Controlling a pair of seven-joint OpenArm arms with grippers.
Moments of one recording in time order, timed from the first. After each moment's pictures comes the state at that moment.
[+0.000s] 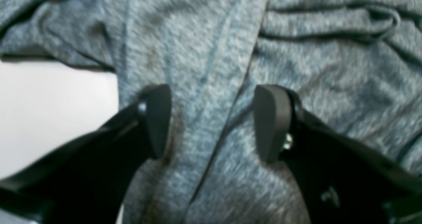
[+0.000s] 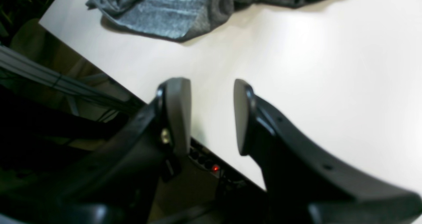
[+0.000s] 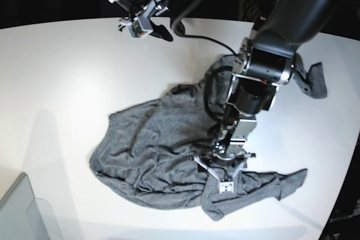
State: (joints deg) left arm -42.6 4.2 10.3 18.5 -10.8 8.0 7.3; right arm -33.6 13.4 -21.3 101.8 15.0 16.4 -5.7
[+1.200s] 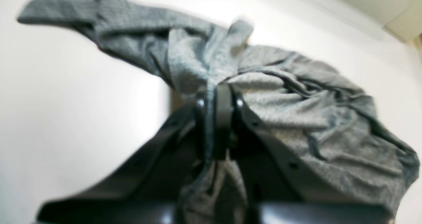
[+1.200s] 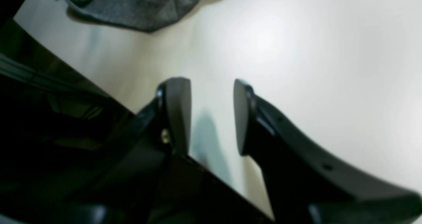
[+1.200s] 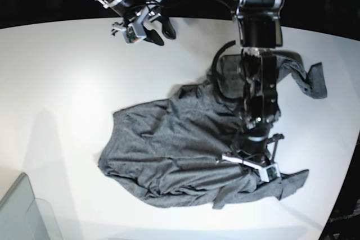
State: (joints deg) left arm -14.0 4.0 -4.3 78.9 -11.1 7.8 22.6; right arm -30.7 14.1 -19.1 98.4 15.0 16.5 -5.9
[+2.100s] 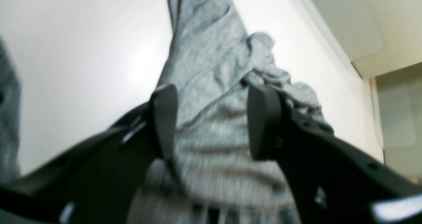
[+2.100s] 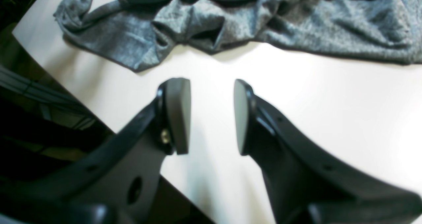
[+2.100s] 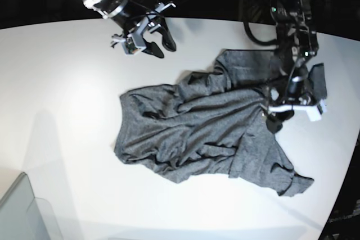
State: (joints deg) left arm 6.3 -4.2 -12.4 96.8 -40.9 8.8 23.4; right arm -27.7 14.3 -19.1 98.8 15.1 16.5 -5.7
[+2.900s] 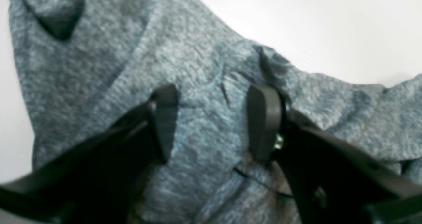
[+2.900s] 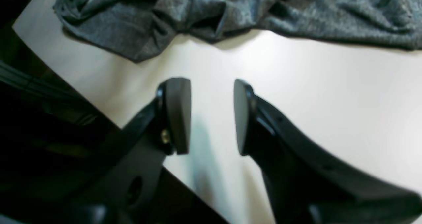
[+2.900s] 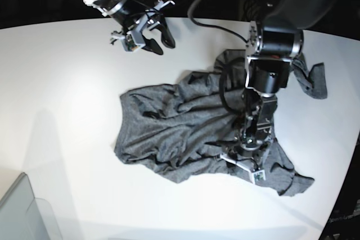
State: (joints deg) left arm -33.8 -0.6 0.7 32.6 -12.5 7.8 10.0; right arm -28.6 14.3 -19.0 98.5 15.0 16.6 -5.7
